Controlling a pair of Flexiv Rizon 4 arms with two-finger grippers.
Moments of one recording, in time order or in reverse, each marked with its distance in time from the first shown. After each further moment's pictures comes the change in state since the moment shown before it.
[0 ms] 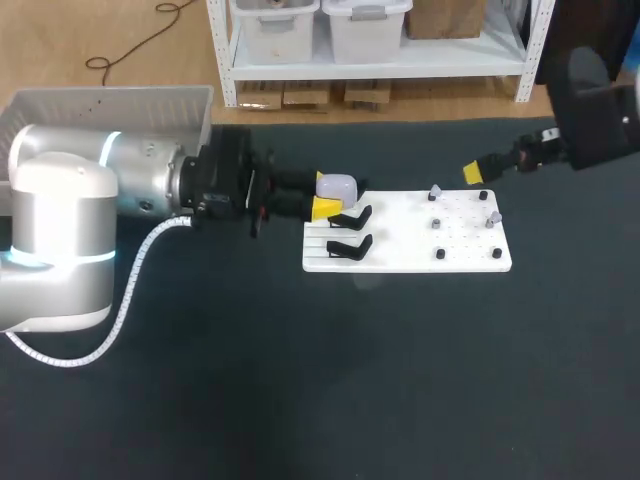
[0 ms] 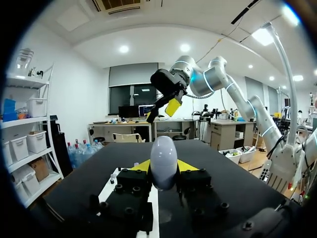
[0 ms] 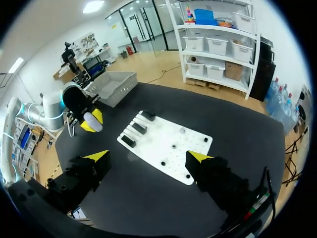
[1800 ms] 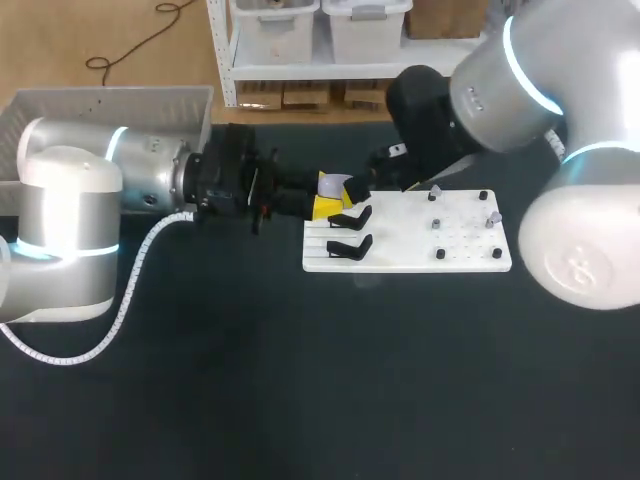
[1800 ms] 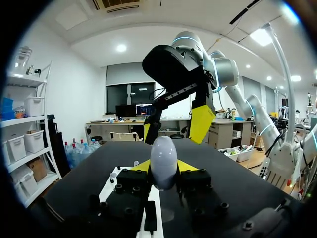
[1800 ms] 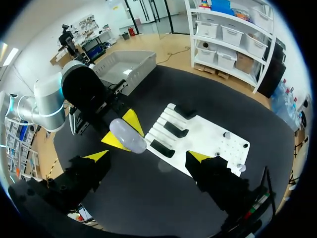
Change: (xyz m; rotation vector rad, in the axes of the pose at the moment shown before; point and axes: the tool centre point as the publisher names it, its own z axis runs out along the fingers) left arm 0.006 0.007 0.001 0.028 0.007 0.000; right arm -0.018 0.098 0.096 0.015 0.170 -0.024
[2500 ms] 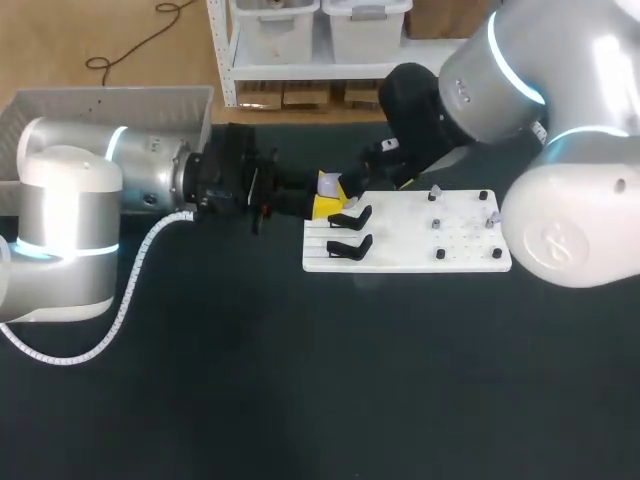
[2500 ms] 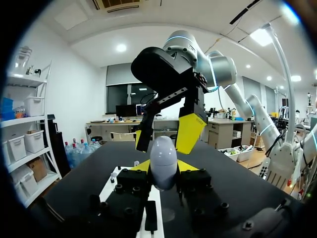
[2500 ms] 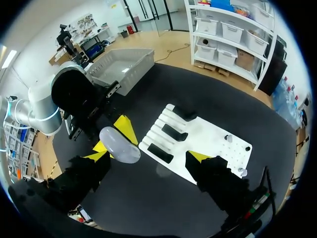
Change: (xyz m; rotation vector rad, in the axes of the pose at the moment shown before) left arm 0.000 0.001 0.000 -0.001 0.000 0.000; right arm -0.009 -0.009 0.013 -0.005 0.022 0.017
